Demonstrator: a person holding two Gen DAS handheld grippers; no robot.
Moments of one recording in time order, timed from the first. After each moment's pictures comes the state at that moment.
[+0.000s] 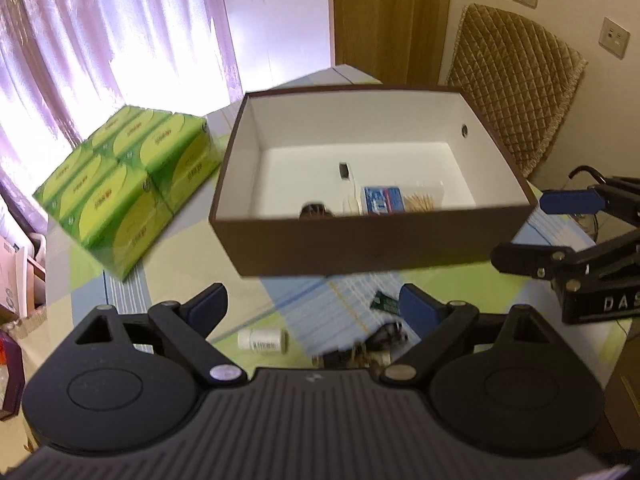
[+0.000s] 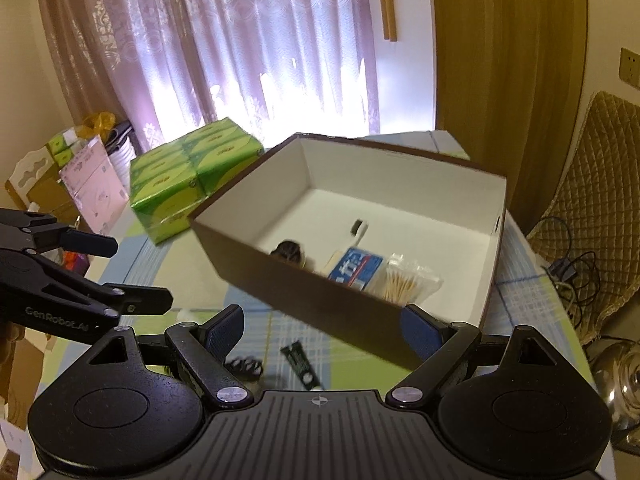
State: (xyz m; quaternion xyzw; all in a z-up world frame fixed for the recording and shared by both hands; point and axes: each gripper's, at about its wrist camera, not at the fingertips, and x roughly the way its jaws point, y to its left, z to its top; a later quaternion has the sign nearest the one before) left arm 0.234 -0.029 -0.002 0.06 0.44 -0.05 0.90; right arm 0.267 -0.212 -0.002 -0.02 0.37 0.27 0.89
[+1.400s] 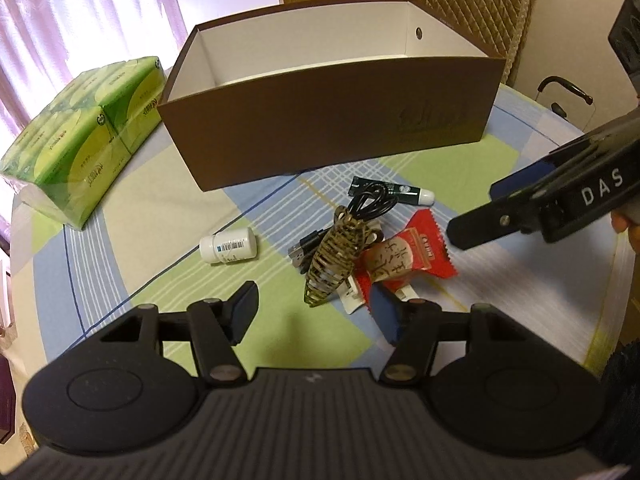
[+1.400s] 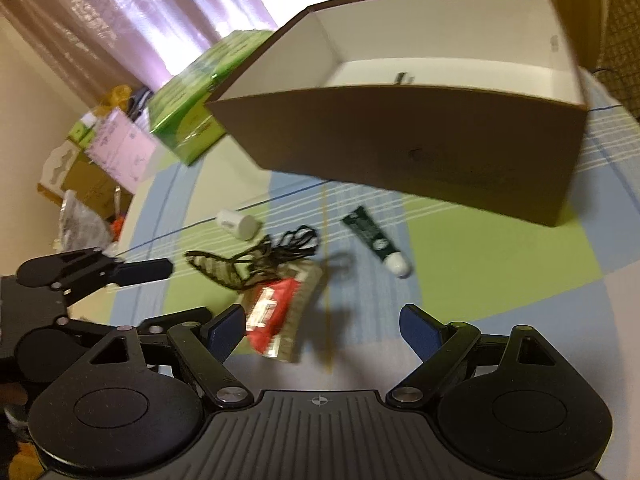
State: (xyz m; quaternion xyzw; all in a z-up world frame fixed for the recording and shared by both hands) left arm 0.179 -0.023 -0.091 0.12 0.46 -0.10 0.88; right arm 0.256 -0.204 -0.090 0.08 0.51 0.31 0.80
